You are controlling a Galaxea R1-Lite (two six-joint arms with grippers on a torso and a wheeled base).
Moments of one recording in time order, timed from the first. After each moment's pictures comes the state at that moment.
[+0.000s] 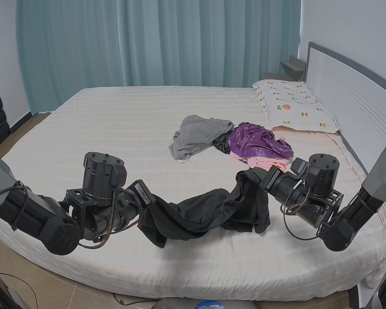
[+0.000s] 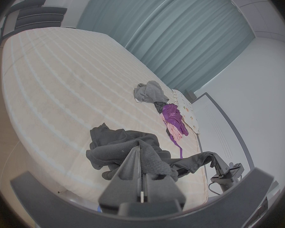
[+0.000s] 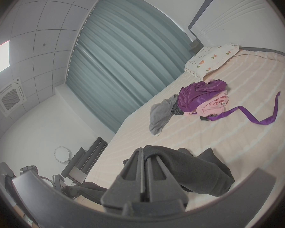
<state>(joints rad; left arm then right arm) -0.54 1.82 -0.70 -0.59 0.18 -0.94 0.50 2.03 -0.62 -1.27 -0.07 0.75</state>
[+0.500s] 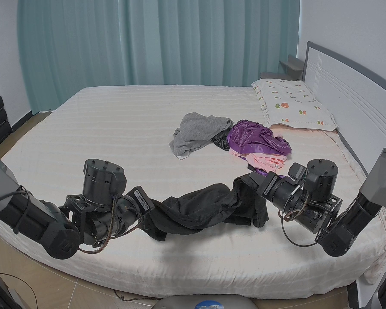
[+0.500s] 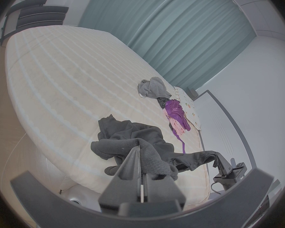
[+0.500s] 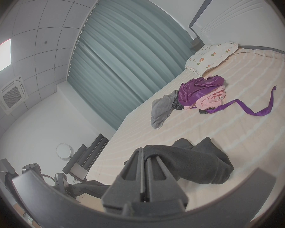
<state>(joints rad) -0.54 1.83 -0.65 -0.62 0.18 -0.94 0.53 2.04 -0.58 -1.31 -0.07 0.75</state>
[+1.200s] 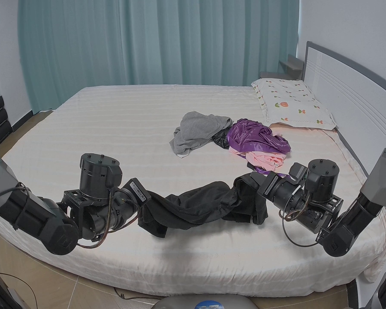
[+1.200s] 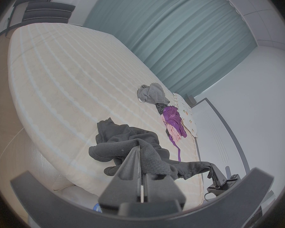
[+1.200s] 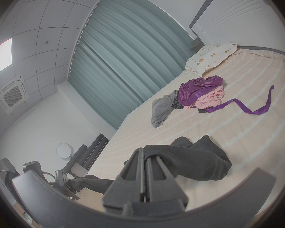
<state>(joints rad) -0.52 1.83 -0.67 -0.65 0.18 -0.98 0.53 2.04 -0.57 -1.31 -0.07 0.75</state>
